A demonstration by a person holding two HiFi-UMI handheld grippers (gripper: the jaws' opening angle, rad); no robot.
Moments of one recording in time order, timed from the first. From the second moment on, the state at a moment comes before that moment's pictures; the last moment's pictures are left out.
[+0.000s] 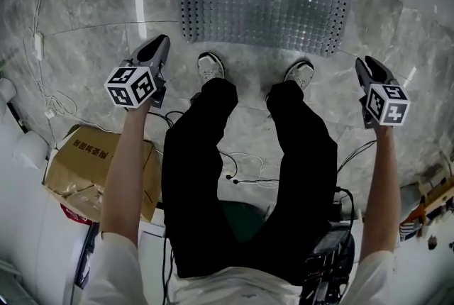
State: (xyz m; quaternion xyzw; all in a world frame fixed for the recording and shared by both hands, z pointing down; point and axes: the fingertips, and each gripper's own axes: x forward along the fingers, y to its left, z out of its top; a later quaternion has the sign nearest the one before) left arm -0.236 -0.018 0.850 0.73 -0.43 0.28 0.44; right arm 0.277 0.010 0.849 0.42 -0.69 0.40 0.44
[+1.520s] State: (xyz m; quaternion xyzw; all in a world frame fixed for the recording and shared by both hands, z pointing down) left arm -0.284 -0.051 1.127 0.68 -0.47 0.30 0.47; right arm 0.342 -0.024 1.139 0.50 -0.59 0.47 0.43
